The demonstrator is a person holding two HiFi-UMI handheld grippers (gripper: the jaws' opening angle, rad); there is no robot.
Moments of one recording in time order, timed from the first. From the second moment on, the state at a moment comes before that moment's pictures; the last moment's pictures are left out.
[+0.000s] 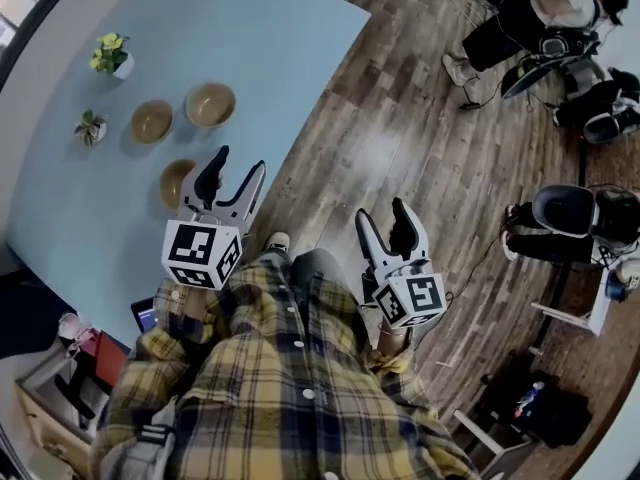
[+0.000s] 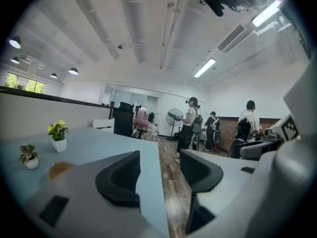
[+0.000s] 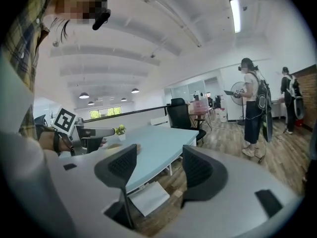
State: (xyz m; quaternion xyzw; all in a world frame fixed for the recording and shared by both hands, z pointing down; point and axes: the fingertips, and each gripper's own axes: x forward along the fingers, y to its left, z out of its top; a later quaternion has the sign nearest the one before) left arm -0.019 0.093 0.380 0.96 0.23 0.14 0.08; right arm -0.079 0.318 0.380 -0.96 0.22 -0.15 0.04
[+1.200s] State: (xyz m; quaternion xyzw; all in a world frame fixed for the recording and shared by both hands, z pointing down) left arm -0.031 -0.097 0.376 0.93 -0.35 0.09 0.12; right arm 0.158 0.029 0.389 -0.67 0.73 -0.15 -0.05
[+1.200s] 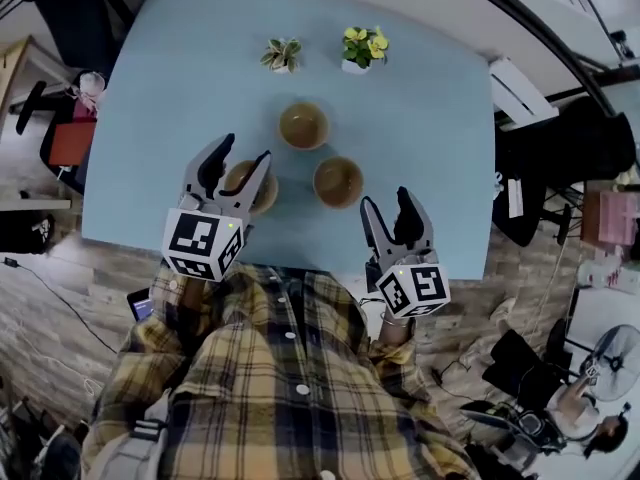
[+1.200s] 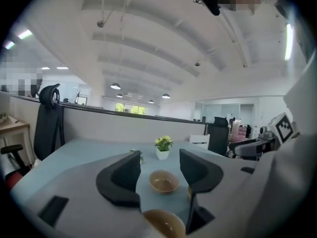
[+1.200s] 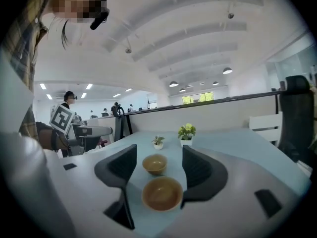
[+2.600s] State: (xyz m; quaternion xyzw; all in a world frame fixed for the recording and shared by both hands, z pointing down) left arm -0.058 -0.095 0.394 0.89 -0.43 0.11 0.13; right arm 0.144 -0.025 0.403 -0.57 0.80 -0.16 -0.06
